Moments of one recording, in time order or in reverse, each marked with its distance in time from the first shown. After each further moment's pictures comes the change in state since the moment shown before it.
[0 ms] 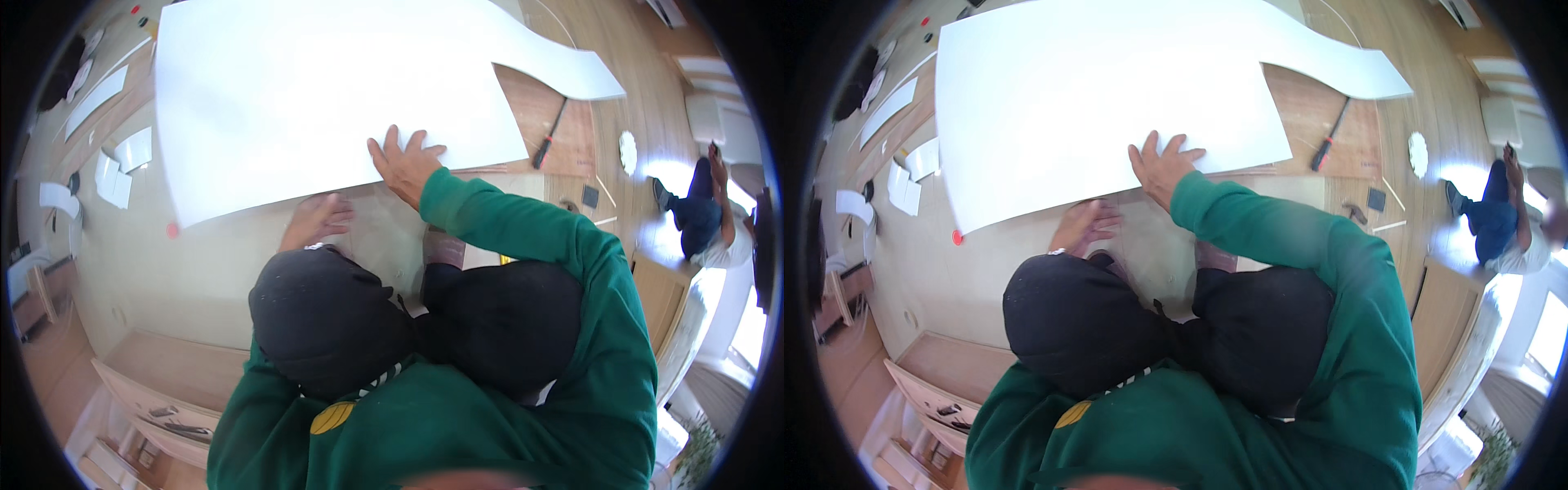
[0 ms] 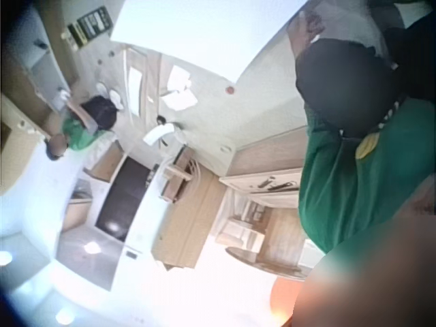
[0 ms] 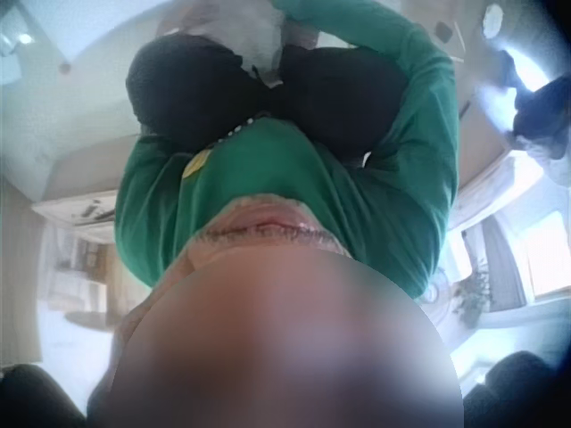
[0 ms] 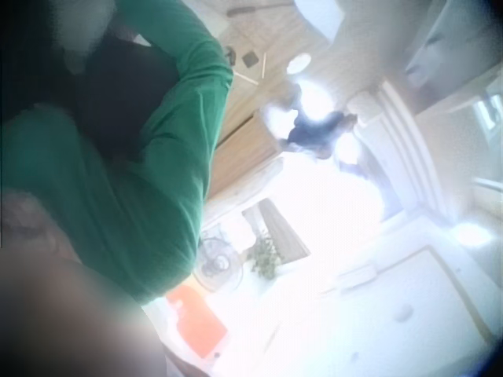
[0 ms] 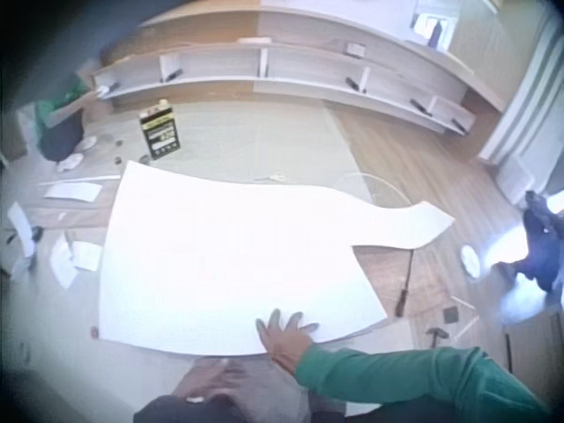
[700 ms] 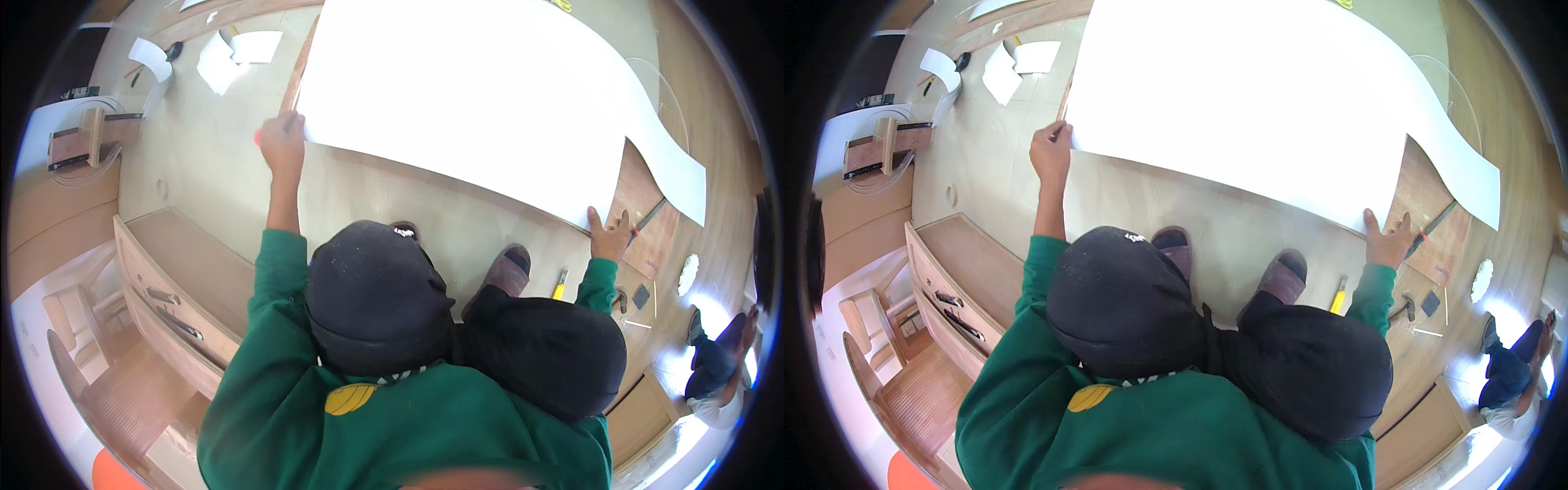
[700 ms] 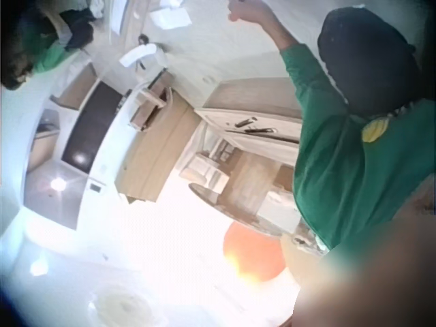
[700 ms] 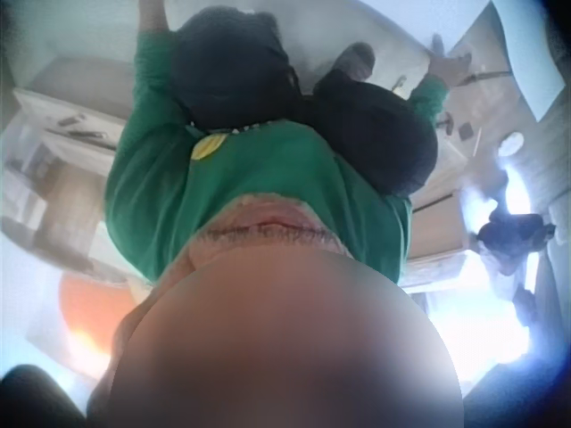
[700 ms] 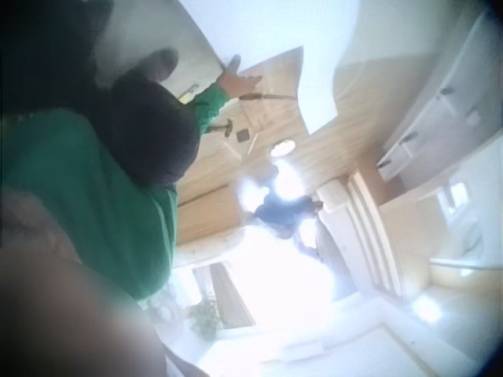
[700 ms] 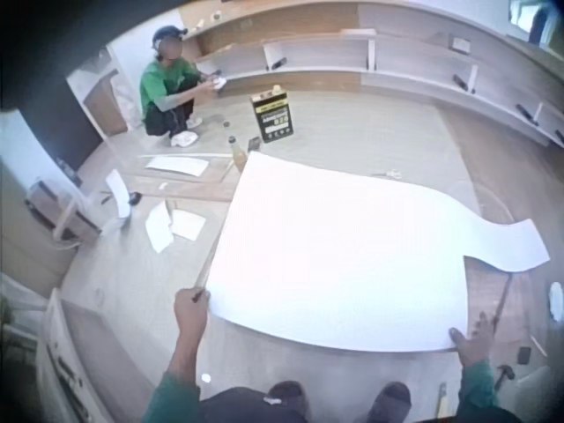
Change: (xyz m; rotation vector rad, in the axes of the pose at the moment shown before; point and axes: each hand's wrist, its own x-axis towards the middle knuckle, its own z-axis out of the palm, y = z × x) left_hand -0.068 0.068 -0.161 0.822 1.307 0.581; right_hand -0.110 0.087 0.131 0.673 0.320 1.054
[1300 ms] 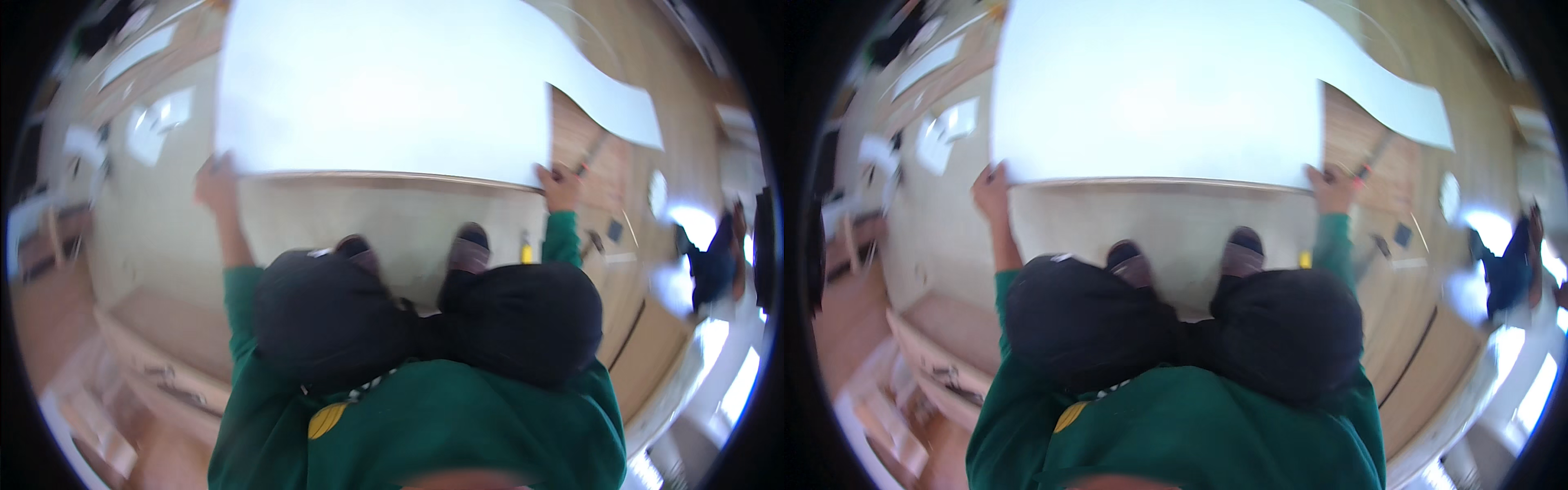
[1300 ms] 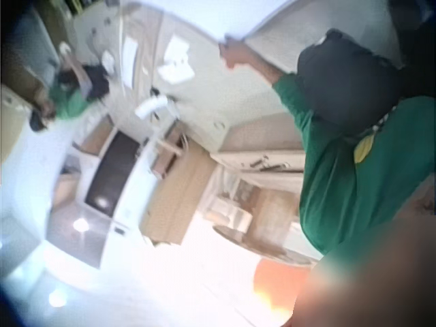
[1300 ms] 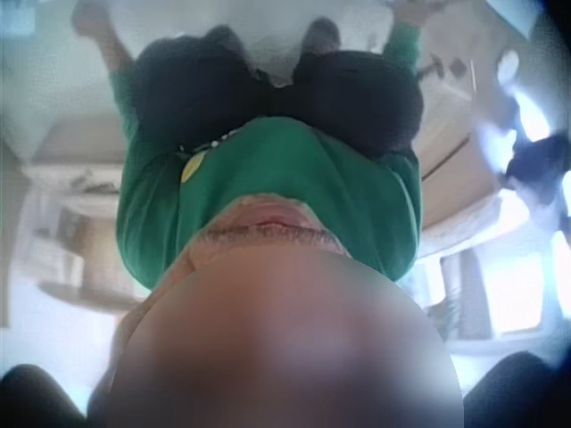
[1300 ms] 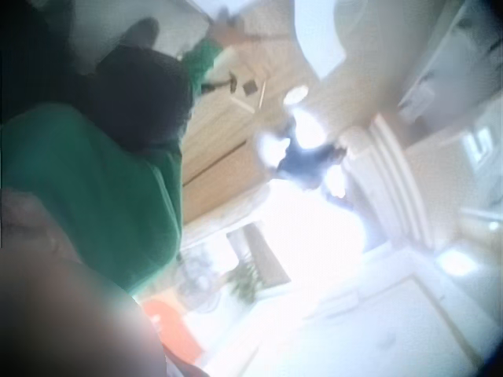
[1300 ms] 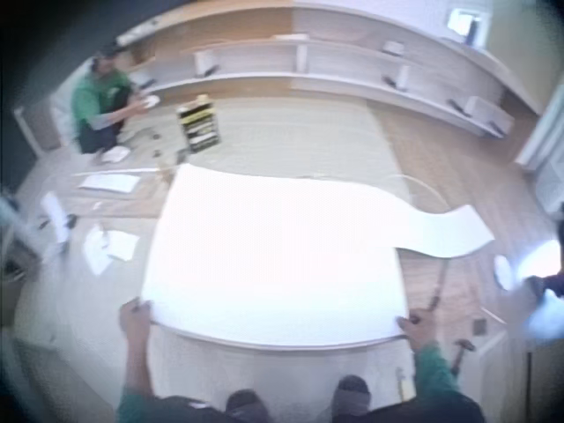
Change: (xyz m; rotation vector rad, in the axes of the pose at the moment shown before) left_hand 0.037 -0.035 0.034 0.175 0.042 0.058; right_hand 0.019 0.010 0.001 0.394 -0.191 0.109
